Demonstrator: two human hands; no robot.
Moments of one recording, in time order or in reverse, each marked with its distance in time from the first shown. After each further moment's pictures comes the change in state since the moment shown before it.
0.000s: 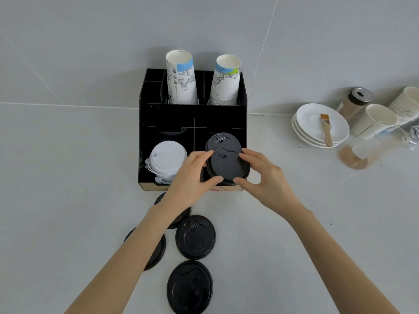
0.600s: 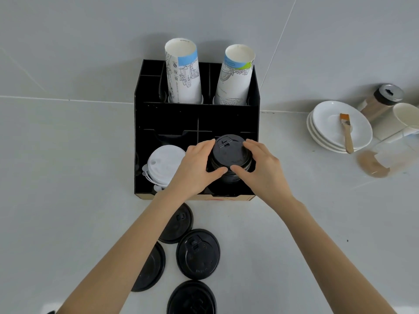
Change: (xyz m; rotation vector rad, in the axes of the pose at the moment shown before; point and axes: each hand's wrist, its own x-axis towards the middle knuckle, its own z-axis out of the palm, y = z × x) left_hand 0.057 -0.019 -0.001 0.111 -0.057 -0.044; right_hand 0.060 0.006 0.023 -0.044 0.055 0.142
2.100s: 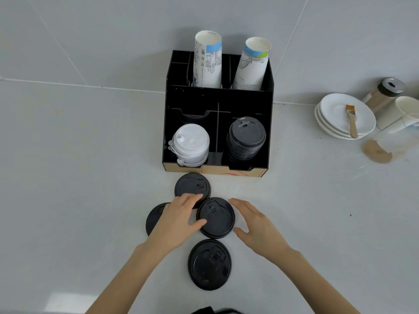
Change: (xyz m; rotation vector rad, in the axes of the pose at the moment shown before) left_hand -0.162 -0.051 0.017 0.138 -0.181 -0.164; right_hand -0.141 0.018 0.061 -0.090 -0.434 -0.089
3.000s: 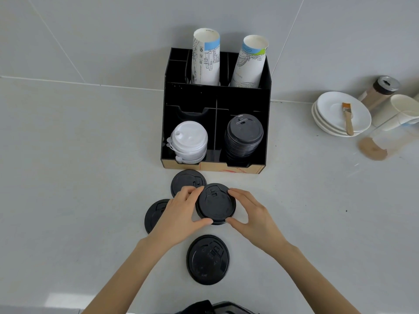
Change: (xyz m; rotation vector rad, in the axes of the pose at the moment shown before) left_hand 0.000 0.011 -0.001 -0.026 -0.011 0.031; right_hand 0.001 -0.002 -0.002 0.142 0.159 -0.042
